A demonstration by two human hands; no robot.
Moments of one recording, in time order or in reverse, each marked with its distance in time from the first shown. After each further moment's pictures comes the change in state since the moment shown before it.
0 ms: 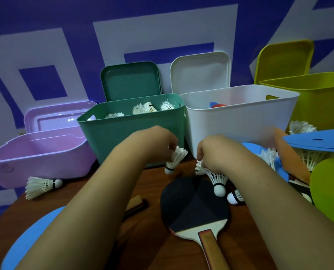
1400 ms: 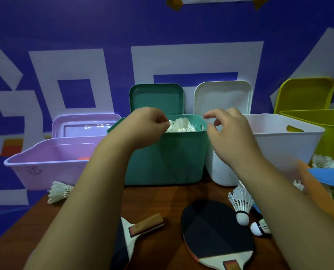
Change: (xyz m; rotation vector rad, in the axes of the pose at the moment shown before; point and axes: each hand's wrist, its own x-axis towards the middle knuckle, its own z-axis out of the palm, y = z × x) left_hand -0.047 -0.071 -0.070 -0.449 0.445 -0.184; right_hand 0.005 -0.036 -0.050 0.572 0.828 -0.315
